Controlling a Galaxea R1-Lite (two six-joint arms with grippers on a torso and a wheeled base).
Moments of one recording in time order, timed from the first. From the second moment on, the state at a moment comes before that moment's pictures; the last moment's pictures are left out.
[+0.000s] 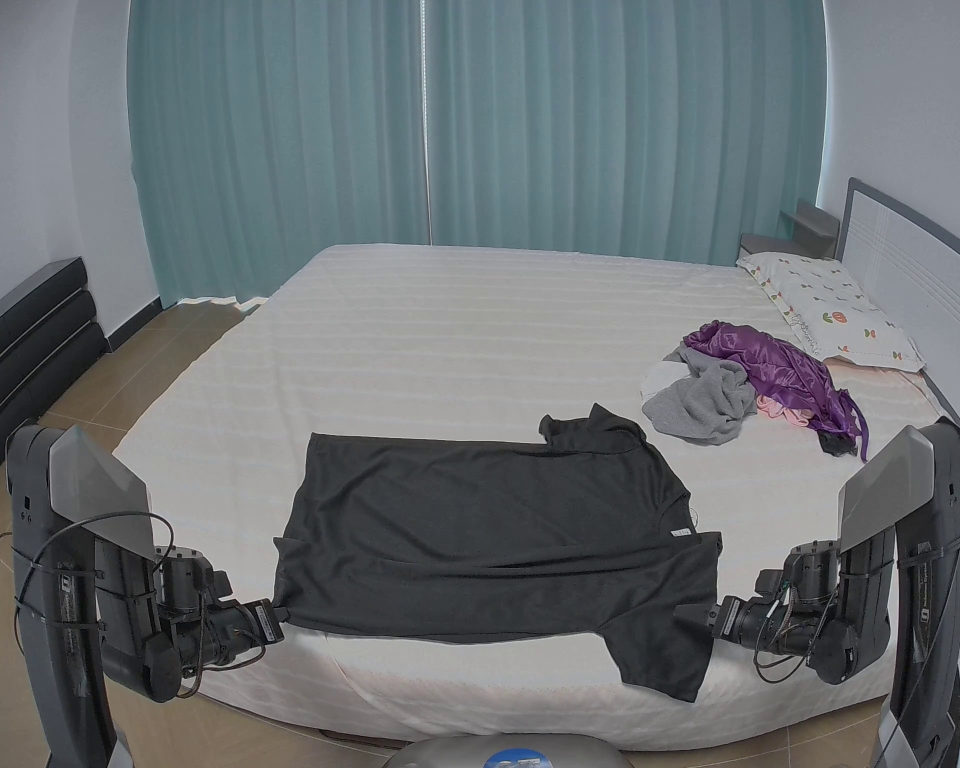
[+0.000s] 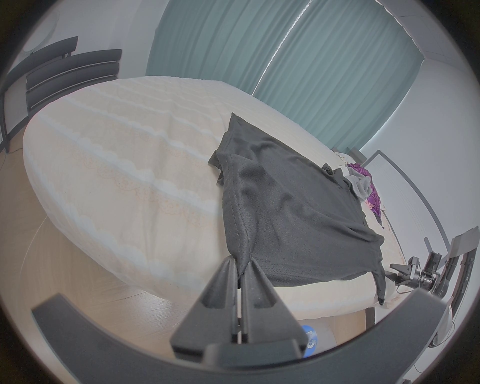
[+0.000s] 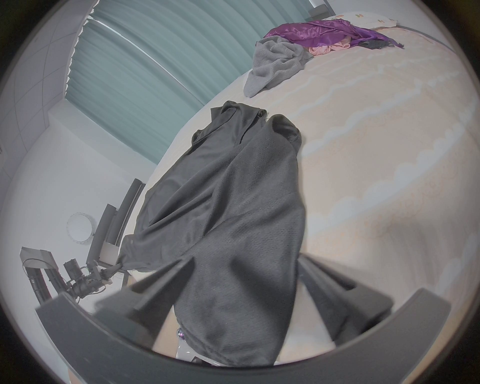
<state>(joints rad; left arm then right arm) -0.03 2.39 -0.20 -1.50 -0.23 -0.40 0.11 2.48 -0.21 -1.55 0.36 0.54</state>
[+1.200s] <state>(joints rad) 0.04 2.33 -0.17 -1.49 -0.24 -0.30 0.01 2.29 -0.02 -1.55 0.48 0.52</state>
